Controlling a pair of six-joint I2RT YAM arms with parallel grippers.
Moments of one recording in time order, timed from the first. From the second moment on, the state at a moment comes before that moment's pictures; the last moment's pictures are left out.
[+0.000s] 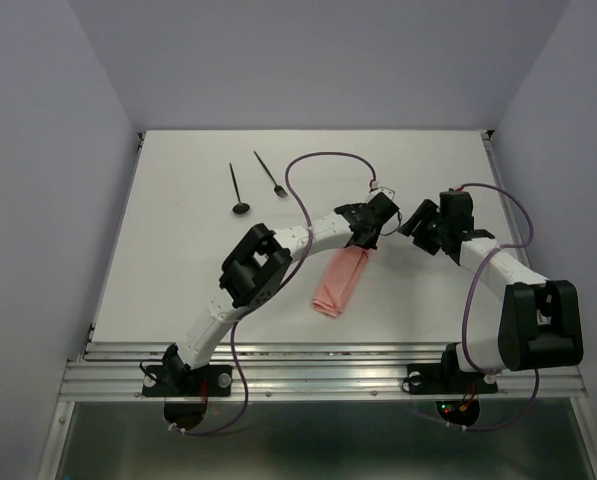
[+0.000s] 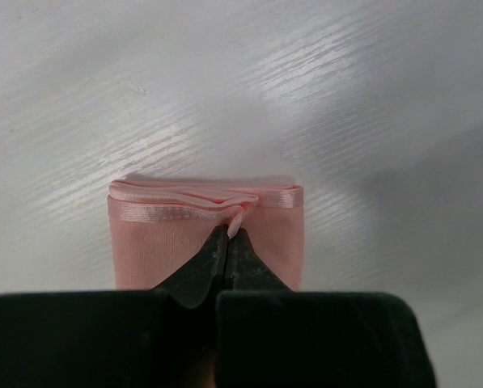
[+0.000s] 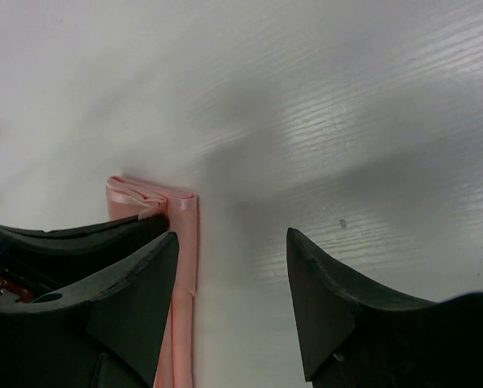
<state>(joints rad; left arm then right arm) -0.96 2.36 1.94 -0.54 -0.29 -0.43 0.06 1.38 0.76 -0.16 -0.11 0.71</state>
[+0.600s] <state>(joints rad) -0.82 2.11 1.62 -0.35 0.03 -0.48 0.24 1.41 0.85 -0.28 -0.11 0.50</state>
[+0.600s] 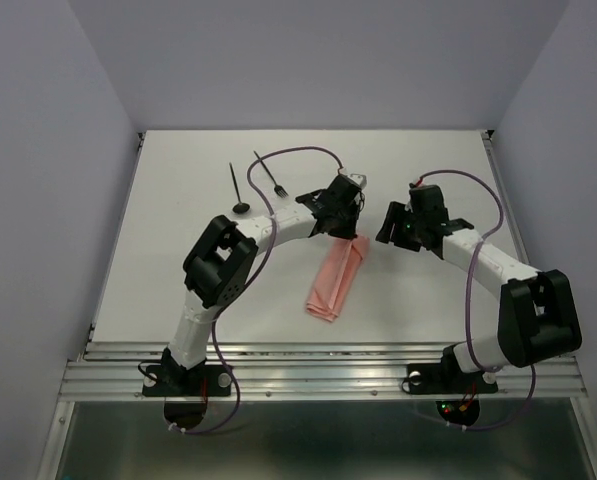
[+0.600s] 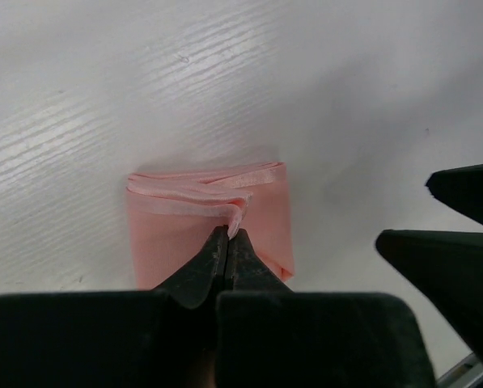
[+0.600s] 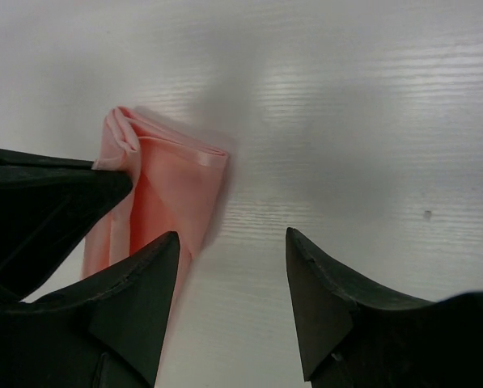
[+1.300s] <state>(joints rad) -0.77 2.07 1.53 -0.26 0.17 -0.54 0.51 1.59 0.96 -0.29 0.07 0.35</state>
